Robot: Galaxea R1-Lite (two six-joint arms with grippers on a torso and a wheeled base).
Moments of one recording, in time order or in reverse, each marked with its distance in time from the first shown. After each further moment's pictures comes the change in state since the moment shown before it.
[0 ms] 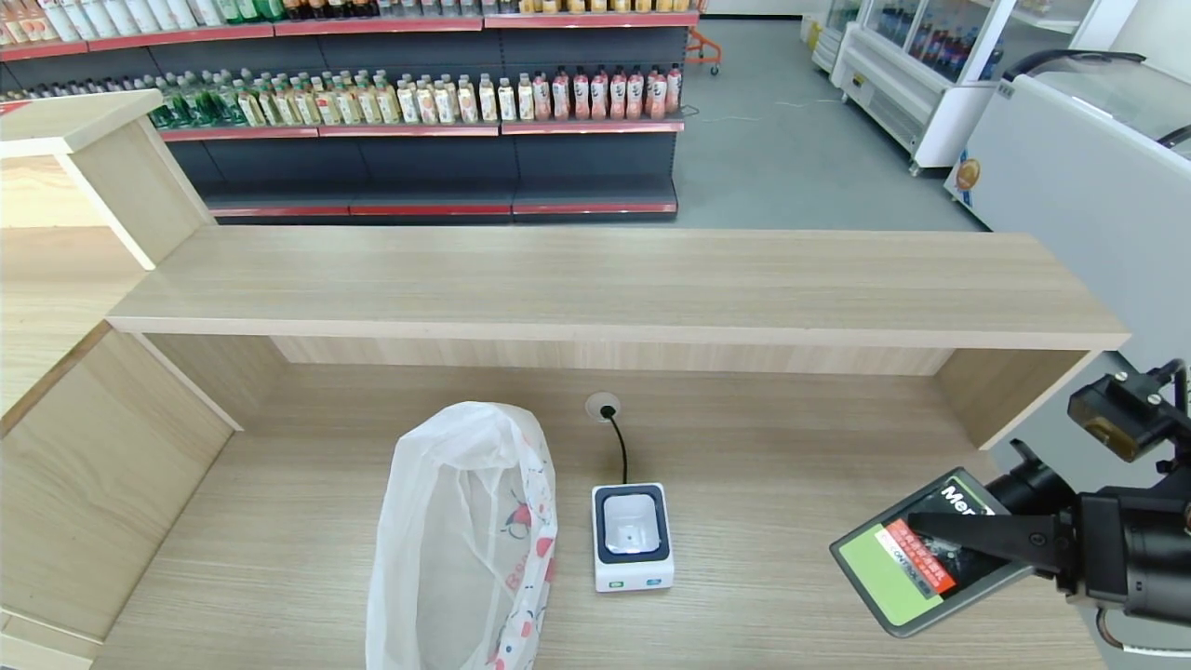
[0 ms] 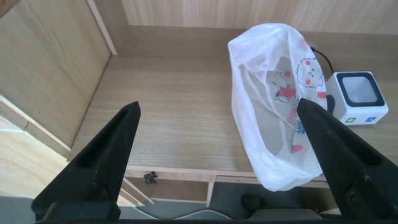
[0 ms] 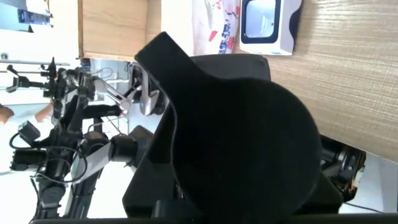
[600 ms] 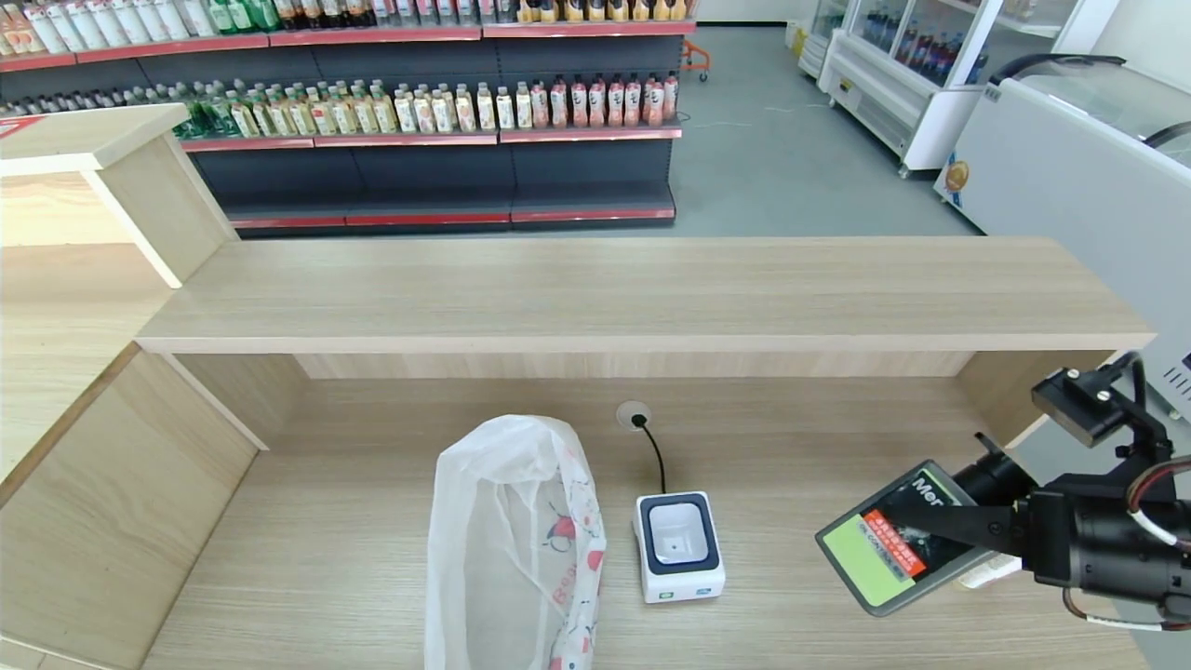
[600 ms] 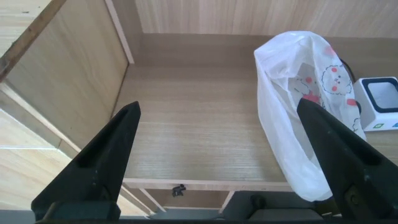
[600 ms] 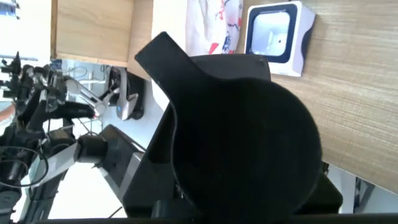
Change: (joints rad) left arm 0.000 0.000 0.000 0.000 0.000 0.002; right arm 0.000 0.095 -0.010 -0.047 -0.038 -0.132
